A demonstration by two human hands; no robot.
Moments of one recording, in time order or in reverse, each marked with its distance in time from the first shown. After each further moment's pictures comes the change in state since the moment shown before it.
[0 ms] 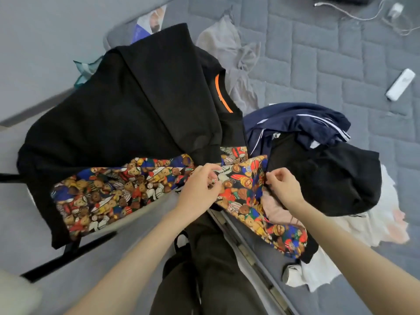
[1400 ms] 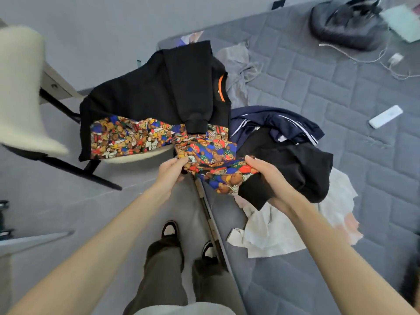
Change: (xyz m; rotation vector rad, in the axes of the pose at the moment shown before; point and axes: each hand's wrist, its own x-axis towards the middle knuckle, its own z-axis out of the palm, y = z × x) left_hand -0.160 0.090 0.105 -0.720 0.535 -0.552; right_hand -0.146 0.047 -0.170 0.583 -0.763 -0.042
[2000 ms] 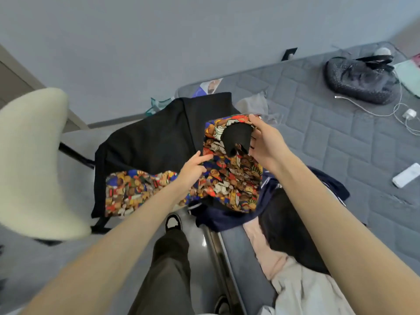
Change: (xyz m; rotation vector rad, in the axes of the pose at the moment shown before) left_hand 0.134 0.174 -0.040 0.178 -0.265 0.204; right_hand 0.166 -0.211 0.144 0.124 0.081 -0.202
